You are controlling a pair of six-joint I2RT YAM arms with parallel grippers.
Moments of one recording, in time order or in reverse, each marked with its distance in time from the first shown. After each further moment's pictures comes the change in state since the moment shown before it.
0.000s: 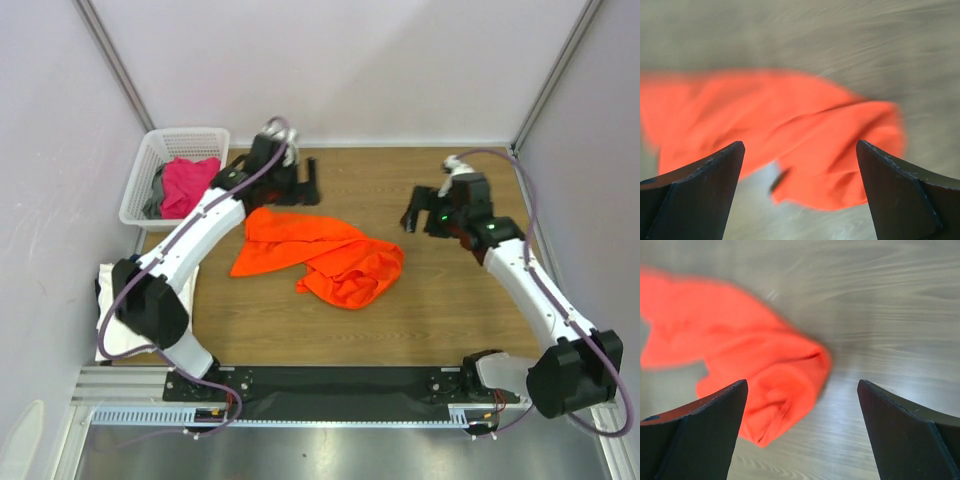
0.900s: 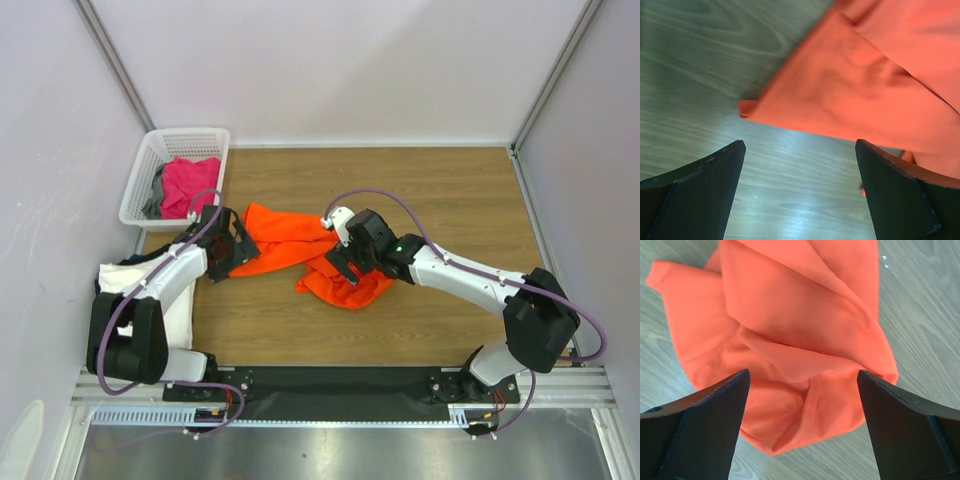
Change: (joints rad) left arm 0.380 -0.273 -0.799 0.145 -0.082 -0.353; right arm 0.613 0.299 -0.011 0.148 0.240 -0.501
